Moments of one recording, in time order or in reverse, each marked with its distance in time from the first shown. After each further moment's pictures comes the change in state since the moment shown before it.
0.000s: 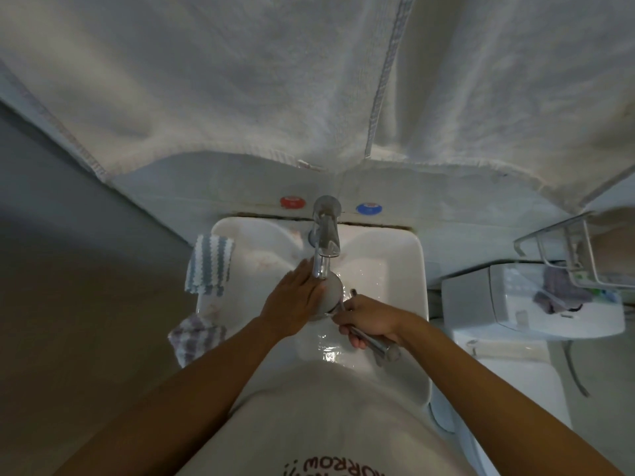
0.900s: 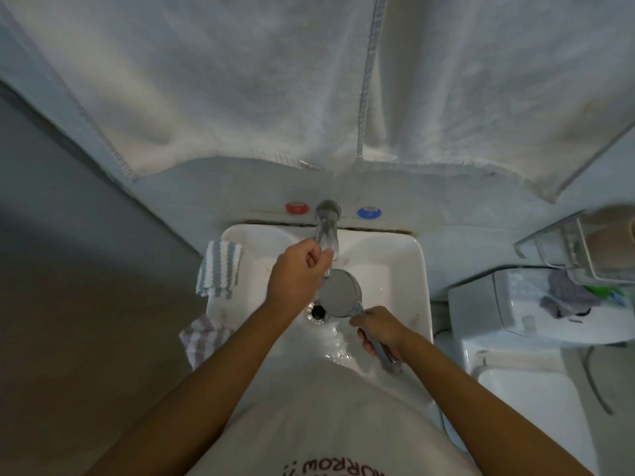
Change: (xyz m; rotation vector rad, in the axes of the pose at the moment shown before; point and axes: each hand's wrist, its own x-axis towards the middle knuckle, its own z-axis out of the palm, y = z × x) left_hand -0.007 0.072 -0.093 -0.554 0.414 -0.301; right_hand 0.008 0.046 0.005 0.230 0.319 0.057
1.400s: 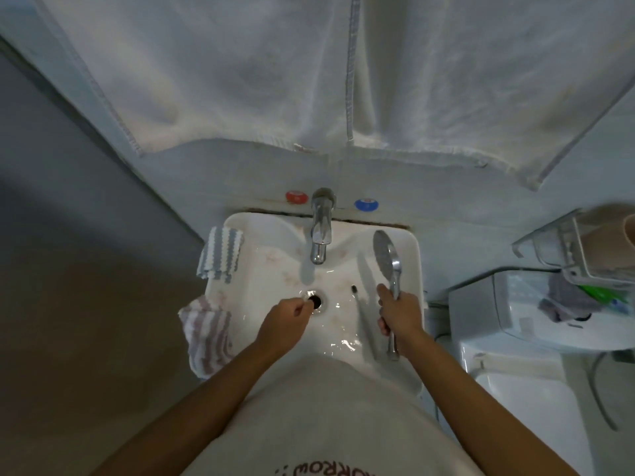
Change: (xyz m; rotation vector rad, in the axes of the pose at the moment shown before) left_hand -0.070 -0.078 0.038 0.160 -0.199 -0.301; right_hand -0.004 0.020 -0.028 0.274 0.391 -0.210
